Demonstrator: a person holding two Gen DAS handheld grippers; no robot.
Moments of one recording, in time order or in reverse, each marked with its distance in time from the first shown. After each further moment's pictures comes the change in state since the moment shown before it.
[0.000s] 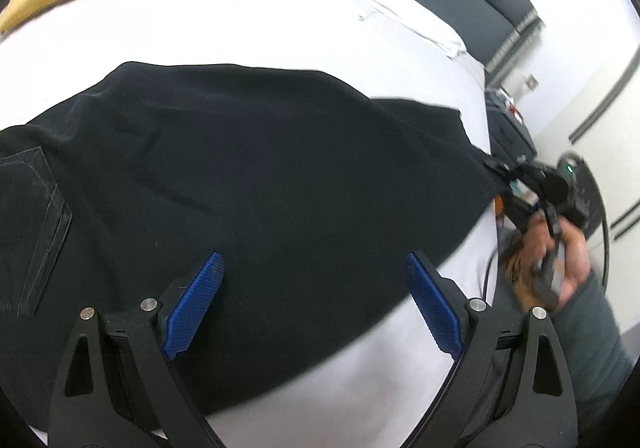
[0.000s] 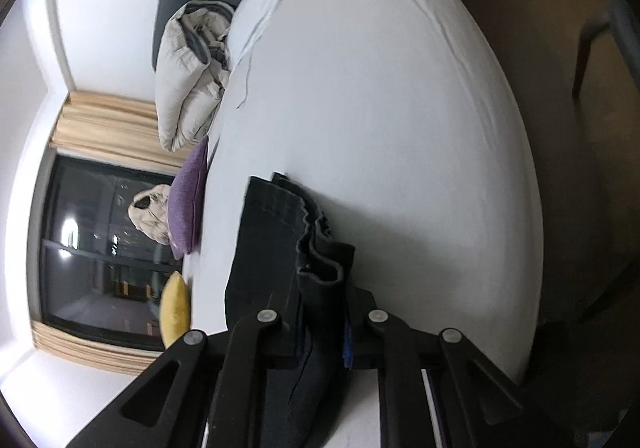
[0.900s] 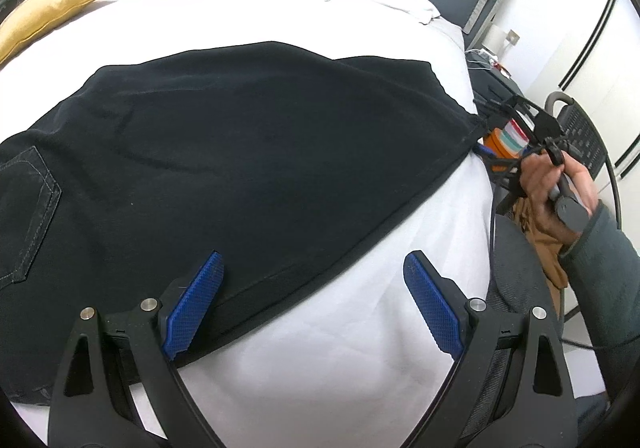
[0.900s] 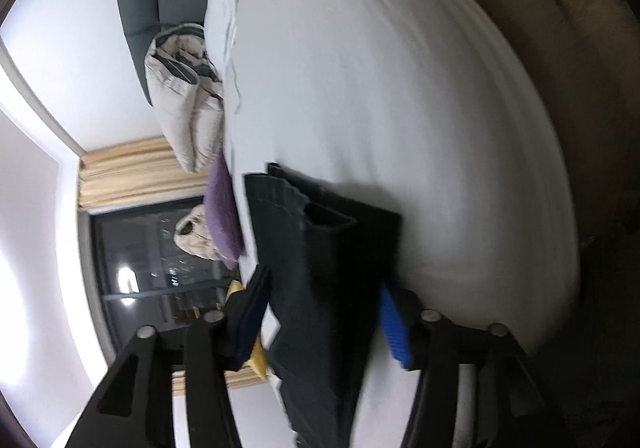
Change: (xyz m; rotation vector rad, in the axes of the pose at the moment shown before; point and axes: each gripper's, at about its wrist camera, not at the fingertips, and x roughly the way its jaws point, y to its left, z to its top) left arm -0.010 -0.038 -0.052 0.189 0.022 0.030; right arm -0.014 -0.067 -0.010 0.384 0.089 0.254
